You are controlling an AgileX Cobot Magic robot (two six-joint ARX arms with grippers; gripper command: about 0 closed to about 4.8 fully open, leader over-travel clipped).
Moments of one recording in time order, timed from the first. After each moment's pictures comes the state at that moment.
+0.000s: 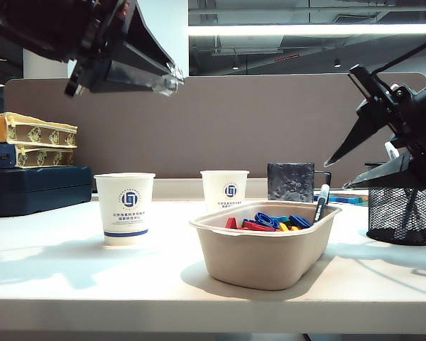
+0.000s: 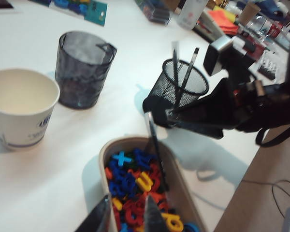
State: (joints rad) left arm -0.51 1.22 0.72 0.15 0.49 -0.19; right arm 0.18 1.36 0.57 0.25 -0.49 0.84
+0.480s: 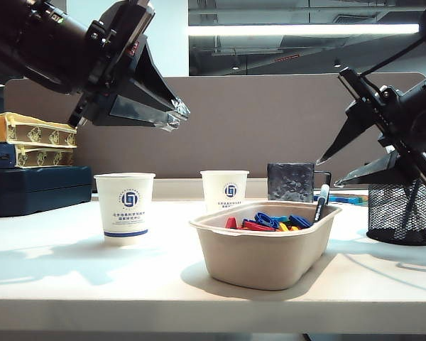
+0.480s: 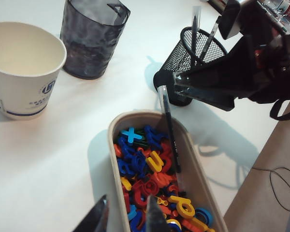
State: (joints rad) left arm -0.51 1.30 0.73 0.13 0.49 -0.19; right arm 0.18 1.43 0.63 0.25 -0.49 0.83
